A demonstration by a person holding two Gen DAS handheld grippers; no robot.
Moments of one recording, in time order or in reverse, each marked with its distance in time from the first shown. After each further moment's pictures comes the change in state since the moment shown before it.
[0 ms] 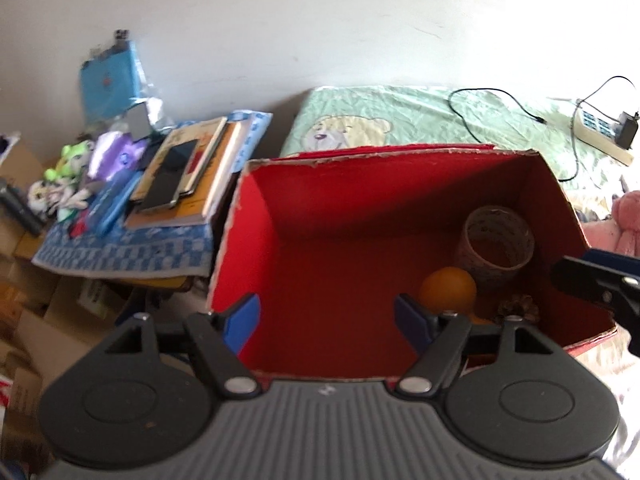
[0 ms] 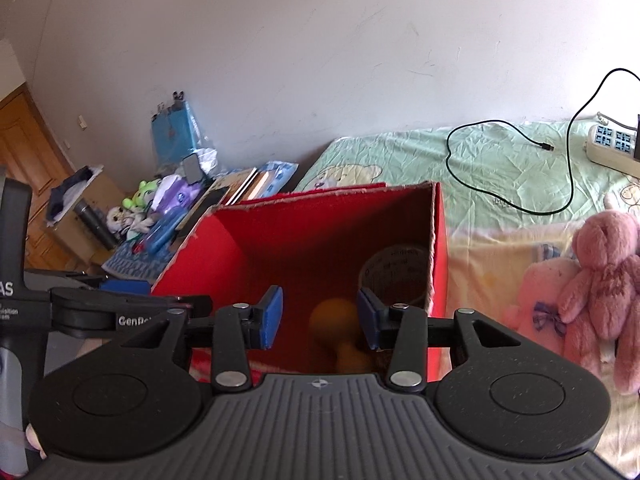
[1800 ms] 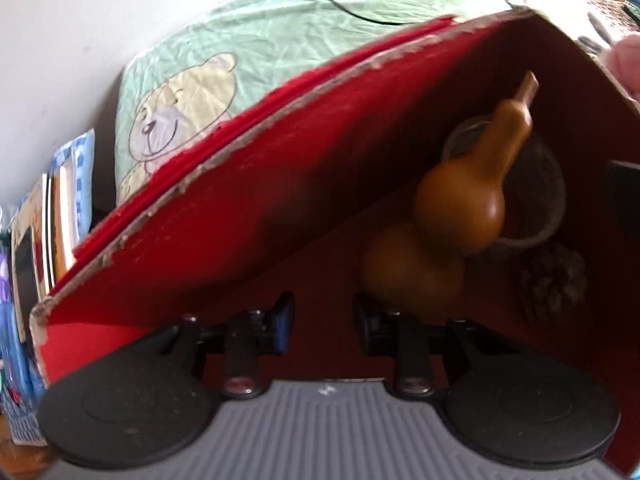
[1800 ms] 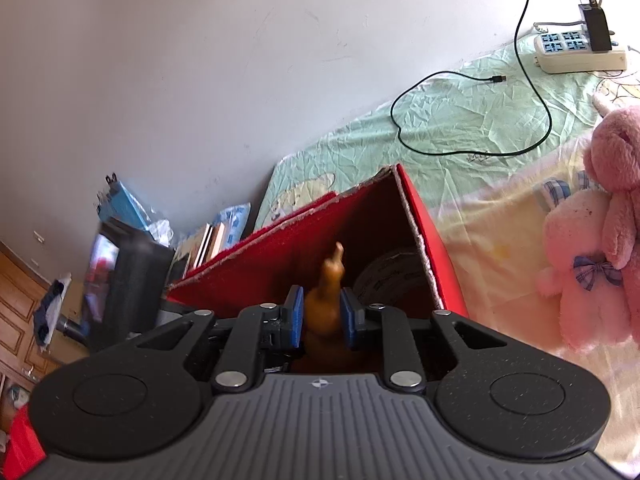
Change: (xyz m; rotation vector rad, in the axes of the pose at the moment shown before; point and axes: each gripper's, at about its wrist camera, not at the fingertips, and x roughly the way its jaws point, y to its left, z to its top) left arm 0.148 -0.056 0.057 0.534 0.261 -0.276; right arm 0.065 -0.028 0.012 0.382 -0.058 -0.072
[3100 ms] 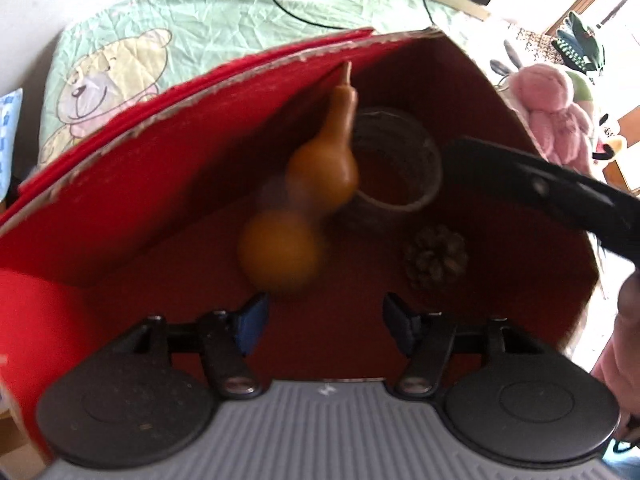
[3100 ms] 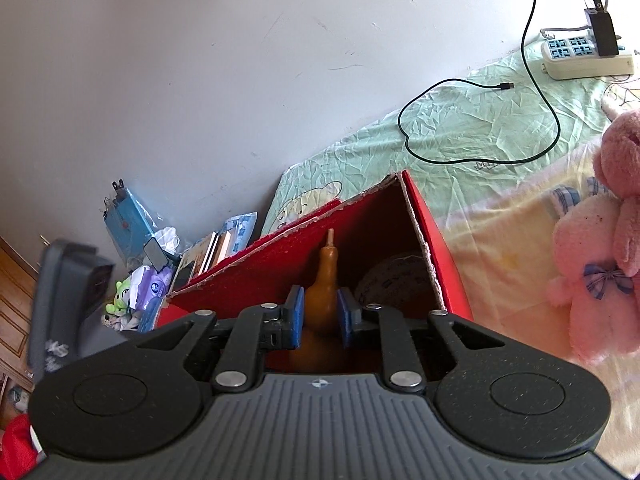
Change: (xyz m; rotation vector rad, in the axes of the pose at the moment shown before) left arm -0.024 0.013 -0.014 -0.083 0.002 -0.346; right arm 0.000 -0.003 0.001 -0.010 -0.041 0.030
